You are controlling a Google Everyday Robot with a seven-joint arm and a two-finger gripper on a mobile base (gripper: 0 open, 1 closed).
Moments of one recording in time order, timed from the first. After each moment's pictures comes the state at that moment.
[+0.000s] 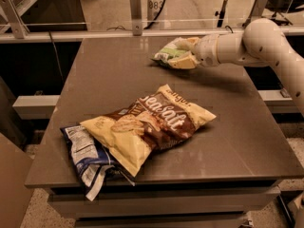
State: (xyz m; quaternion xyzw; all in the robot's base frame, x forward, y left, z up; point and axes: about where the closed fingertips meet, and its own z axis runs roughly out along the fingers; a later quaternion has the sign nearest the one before) arm 0.738 -0.096 0.845 -0.52 0.65 0.20 0.52
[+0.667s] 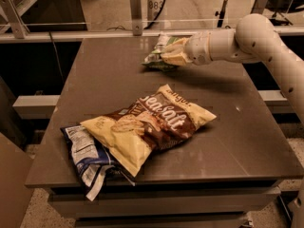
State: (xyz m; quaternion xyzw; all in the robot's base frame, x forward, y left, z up) arm 0.723 -0.064 0.861 -0.56 0.61 0.22 0.52
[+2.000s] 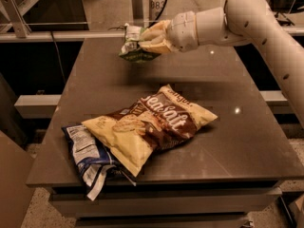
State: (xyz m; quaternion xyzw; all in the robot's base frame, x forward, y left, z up) arm 0.670 0.009 0.933 -0.66 0.46 0.22 0.55
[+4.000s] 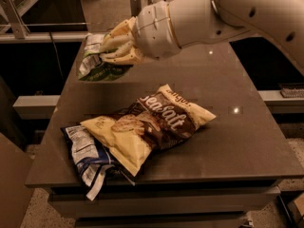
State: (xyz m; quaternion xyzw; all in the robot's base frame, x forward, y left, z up) arm 0.514 0.085 0.995 -0.75 0.39 0.16 0.52
